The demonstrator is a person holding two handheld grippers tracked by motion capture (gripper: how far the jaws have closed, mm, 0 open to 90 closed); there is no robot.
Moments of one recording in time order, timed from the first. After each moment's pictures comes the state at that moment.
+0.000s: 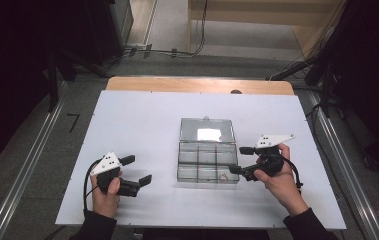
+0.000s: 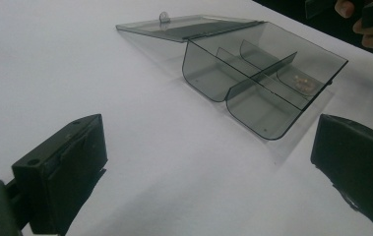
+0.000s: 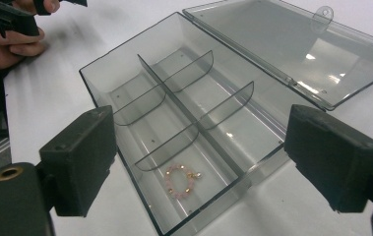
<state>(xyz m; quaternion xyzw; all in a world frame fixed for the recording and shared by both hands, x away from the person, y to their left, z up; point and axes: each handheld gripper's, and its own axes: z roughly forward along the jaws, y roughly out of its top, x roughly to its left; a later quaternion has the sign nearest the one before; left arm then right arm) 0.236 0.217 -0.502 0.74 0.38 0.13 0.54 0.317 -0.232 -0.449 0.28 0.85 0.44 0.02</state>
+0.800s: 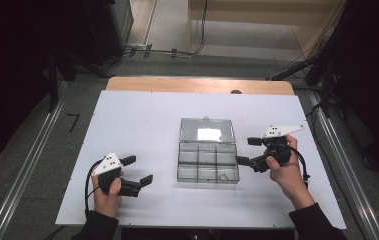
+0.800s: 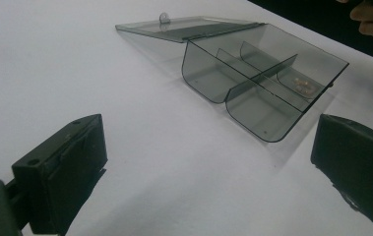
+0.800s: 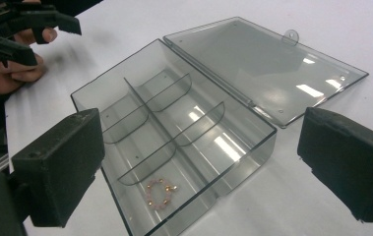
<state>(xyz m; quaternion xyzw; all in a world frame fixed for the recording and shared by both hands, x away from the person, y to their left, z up) 0.237 0.214 -0.506 0.73 0.38 0.13 0.54 0.336 -0.250 -0.435 0.30 0.84 0.46 0.02</state>
